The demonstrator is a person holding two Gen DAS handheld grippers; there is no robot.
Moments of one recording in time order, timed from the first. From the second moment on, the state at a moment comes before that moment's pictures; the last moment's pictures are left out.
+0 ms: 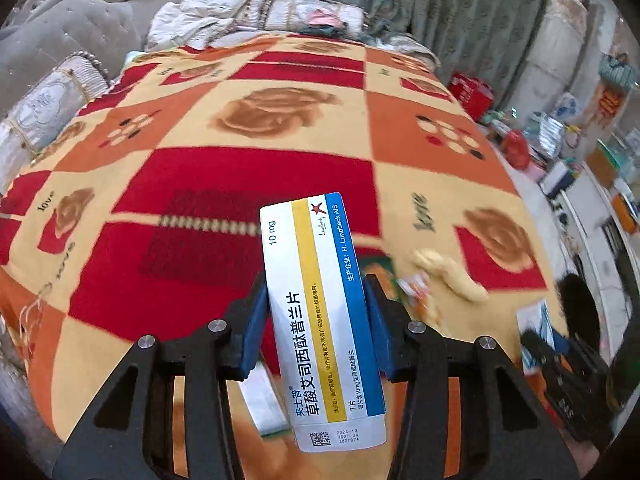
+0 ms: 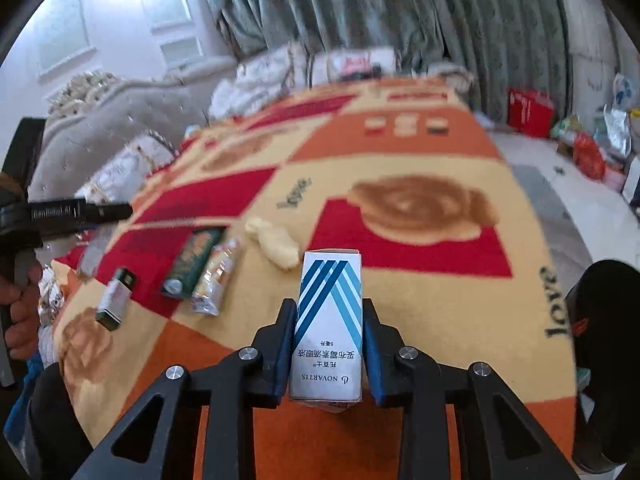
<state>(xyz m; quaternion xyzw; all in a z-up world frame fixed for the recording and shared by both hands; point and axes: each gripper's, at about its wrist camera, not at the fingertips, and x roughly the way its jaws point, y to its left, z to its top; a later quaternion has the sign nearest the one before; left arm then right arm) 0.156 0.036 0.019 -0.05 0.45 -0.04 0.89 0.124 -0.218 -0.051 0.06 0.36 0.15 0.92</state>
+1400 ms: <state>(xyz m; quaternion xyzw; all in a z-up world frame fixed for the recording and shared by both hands) 0.068 -0.064 0.004 0.03 0.44 -0.14 0.88 0.042 -0.282 -0.019 0.10 0.30 0.08 0.95</state>
